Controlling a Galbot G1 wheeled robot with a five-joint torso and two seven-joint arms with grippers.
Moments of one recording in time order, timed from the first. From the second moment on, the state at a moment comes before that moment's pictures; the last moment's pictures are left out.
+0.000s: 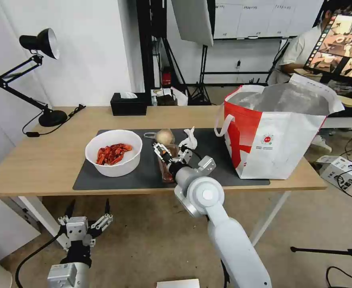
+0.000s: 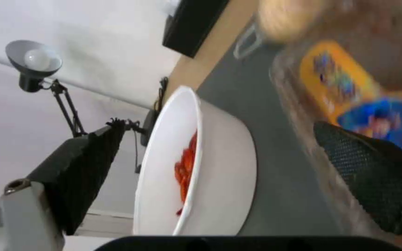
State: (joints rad) left arm 1.87 -1.45 -0.61 -2.29 0.00 -0.04 -0.14; right arm -0.87 1.54 0.04 1.88 1.38 -0.27 0.69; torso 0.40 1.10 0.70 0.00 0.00
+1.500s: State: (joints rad) left arm 1.84 -1.44 -0.59 -2.27 -0.02 -0.04 -0.14; right arm -0.46 1.23 -0.21 1.38 0.61 -0.41 -0.16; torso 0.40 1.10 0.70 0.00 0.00
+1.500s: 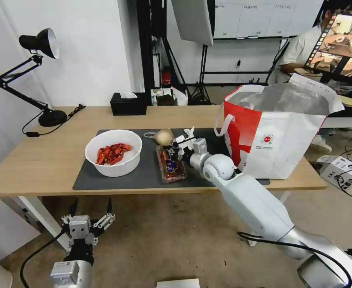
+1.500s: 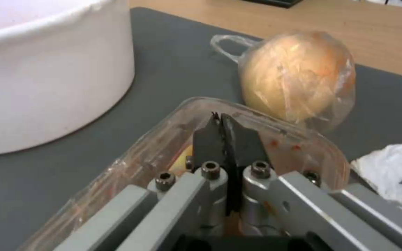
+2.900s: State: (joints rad) left arm 1.79 -1.34 -0.57 -2.29 -0.21 -0.02 -0.14; right arm -0.47 1.21 -0.20 1.48 0.67 -0.44 -0.11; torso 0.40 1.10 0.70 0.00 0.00
